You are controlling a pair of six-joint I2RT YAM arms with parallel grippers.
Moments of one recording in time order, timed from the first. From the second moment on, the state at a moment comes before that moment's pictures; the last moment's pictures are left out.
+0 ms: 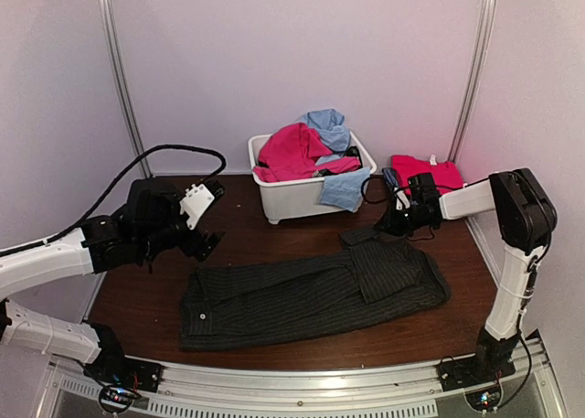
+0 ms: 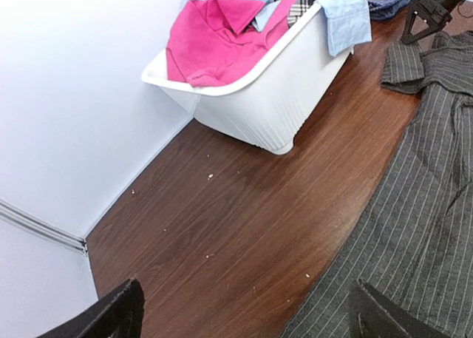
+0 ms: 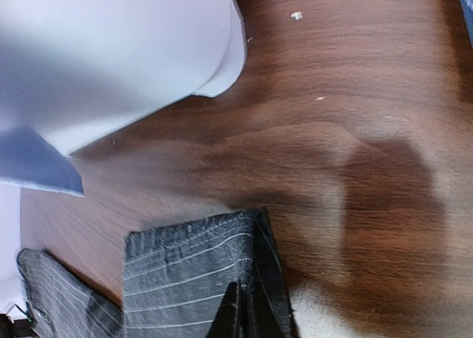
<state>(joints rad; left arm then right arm) -0.80 1.08 0.79 -0.24 -0.35 0.32 0.22 1.94 1.11 -0.03 -0.43 0.40</state>
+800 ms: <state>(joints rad) -1.13 1.64 1.09 0.26 -0.25 0.46 0.37 1.23 0.67 0.43 -0.53 0.95</state>
